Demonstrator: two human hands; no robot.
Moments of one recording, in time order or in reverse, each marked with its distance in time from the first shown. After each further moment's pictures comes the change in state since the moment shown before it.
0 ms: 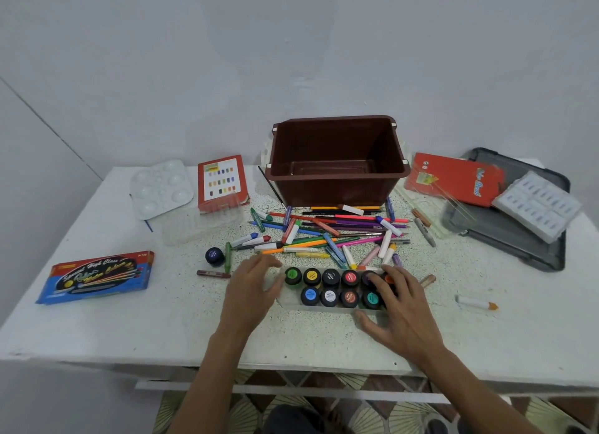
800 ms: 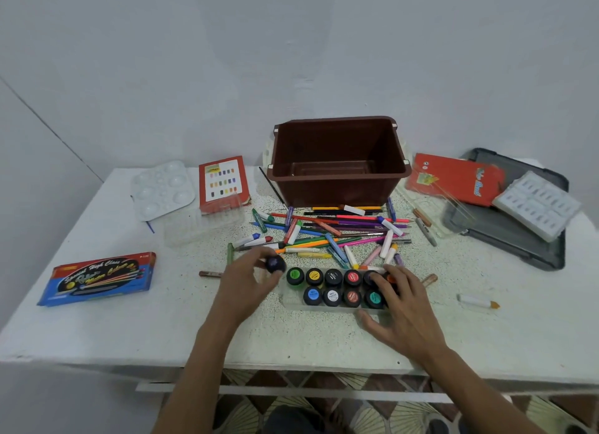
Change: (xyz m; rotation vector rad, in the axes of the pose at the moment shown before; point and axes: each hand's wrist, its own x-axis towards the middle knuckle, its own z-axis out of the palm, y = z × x) left_hand 0.015 0.006 -0.033 -0.211 -0.155 -0.173; right_hand 0.000 -0.001 0.001 -0.014 -0.027 0.017
